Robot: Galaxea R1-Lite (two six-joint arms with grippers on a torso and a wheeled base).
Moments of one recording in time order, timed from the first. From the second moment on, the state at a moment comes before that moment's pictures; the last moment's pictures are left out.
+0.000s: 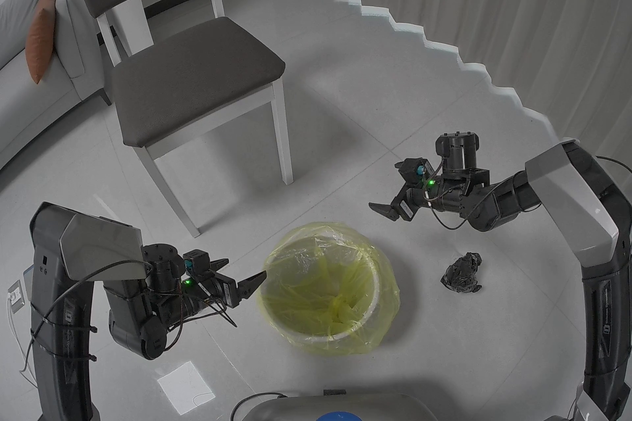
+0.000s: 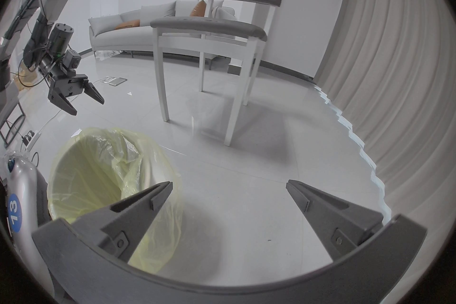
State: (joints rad) left arm -0.23 2.44 -0.55 -1.55 -0.36 -0.09; right arm 0.31 2.44 -1.56 -0.48 0.30 -0.62
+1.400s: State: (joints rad) left arm -0.22 2.42 -0.53 -1.55 -0.36 -0.09; right arm 0.42 2.62 -1.65 -0.45 0.30 -0.64
